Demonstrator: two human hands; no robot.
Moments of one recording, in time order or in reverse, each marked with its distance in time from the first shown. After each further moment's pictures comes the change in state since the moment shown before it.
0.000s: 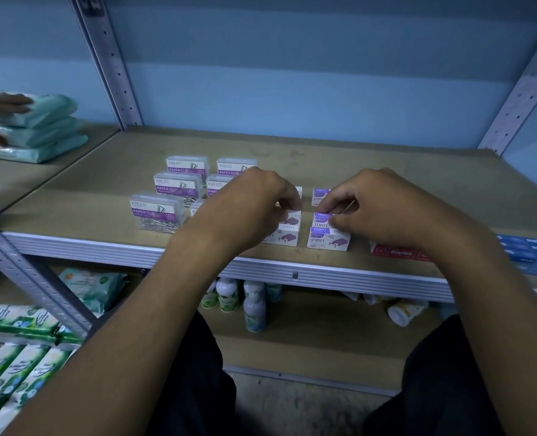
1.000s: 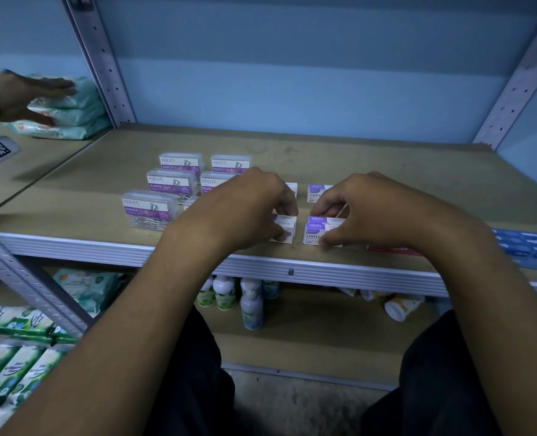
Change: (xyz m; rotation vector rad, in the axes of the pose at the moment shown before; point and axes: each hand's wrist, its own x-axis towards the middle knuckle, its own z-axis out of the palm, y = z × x) left_hand -0.002 0.009 -0.008 0.076 -0.181 -0.017; right_hand -0.002 -0.004 0.003 -0.063 -0.104 -0.015
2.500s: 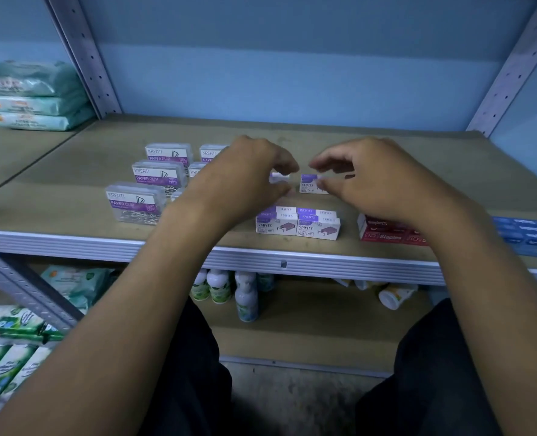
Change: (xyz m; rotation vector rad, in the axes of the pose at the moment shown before) left_hand 0.022 -0.003 0.003 -0.057 0.258 0.016; right_hand 0.007 0.013 -0.004 0.160 0.286 0.046
